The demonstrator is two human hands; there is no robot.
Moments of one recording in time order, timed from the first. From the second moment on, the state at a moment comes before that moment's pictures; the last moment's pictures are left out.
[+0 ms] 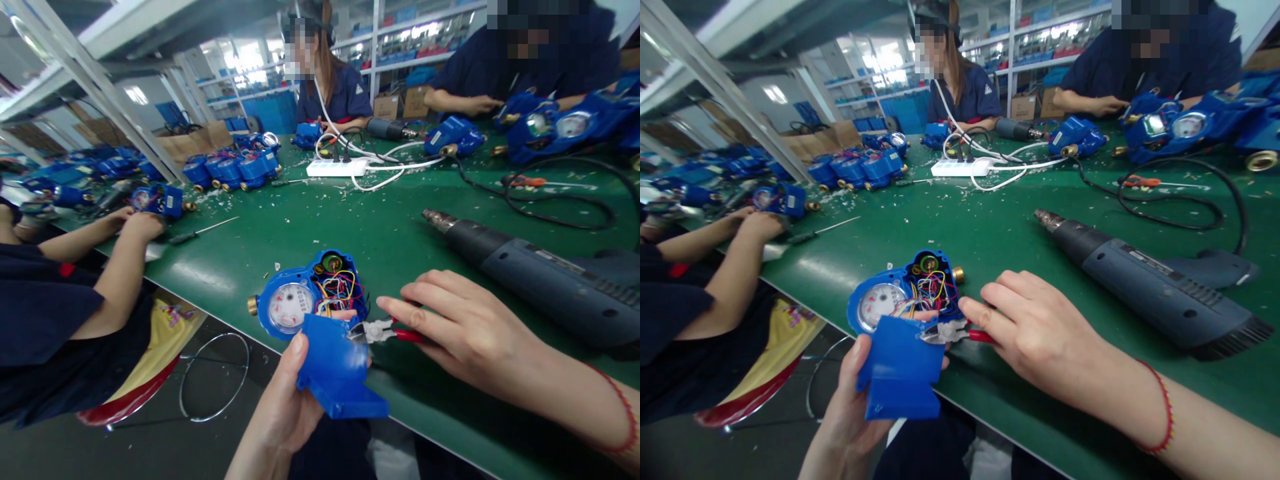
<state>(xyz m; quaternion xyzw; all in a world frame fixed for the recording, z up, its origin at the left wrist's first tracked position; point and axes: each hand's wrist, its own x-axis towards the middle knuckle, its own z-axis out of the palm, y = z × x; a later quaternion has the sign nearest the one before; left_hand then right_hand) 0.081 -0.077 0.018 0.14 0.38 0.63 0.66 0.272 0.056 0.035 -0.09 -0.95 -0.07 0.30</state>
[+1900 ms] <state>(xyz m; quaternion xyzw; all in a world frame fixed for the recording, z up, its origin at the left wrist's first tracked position) 0.099 -0.077 0.009 0.10 0.28 0.70 0.65 0.264 0.039 0.042 -0.15 -0.94 -0.07 0.30</state>
